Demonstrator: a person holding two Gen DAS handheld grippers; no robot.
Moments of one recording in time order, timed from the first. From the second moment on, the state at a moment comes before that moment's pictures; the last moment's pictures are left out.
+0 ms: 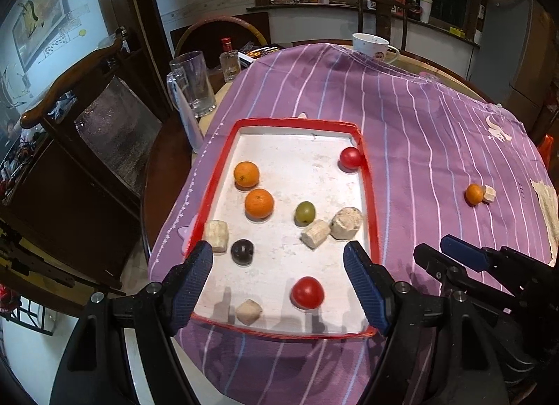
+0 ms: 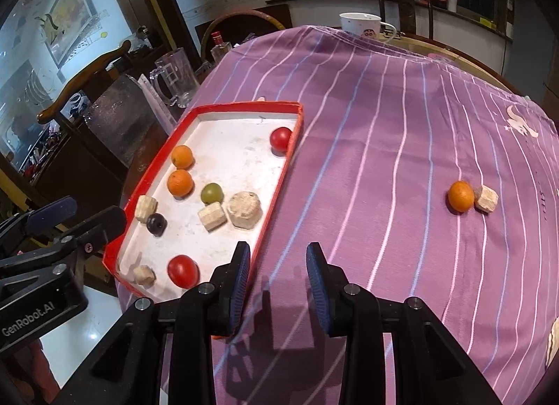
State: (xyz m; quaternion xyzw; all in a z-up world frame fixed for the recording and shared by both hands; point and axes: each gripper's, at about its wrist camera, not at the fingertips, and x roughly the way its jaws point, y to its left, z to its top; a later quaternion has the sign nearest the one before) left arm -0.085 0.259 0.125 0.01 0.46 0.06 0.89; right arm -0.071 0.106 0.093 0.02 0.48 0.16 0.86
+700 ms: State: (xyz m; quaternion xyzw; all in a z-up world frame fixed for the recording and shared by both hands) left arm -0.075 0.176 0.108 0.02 0.48 0.01 0.88; right arm -0.074 0.027 0.073 0.05 0.51 0.12 0.85
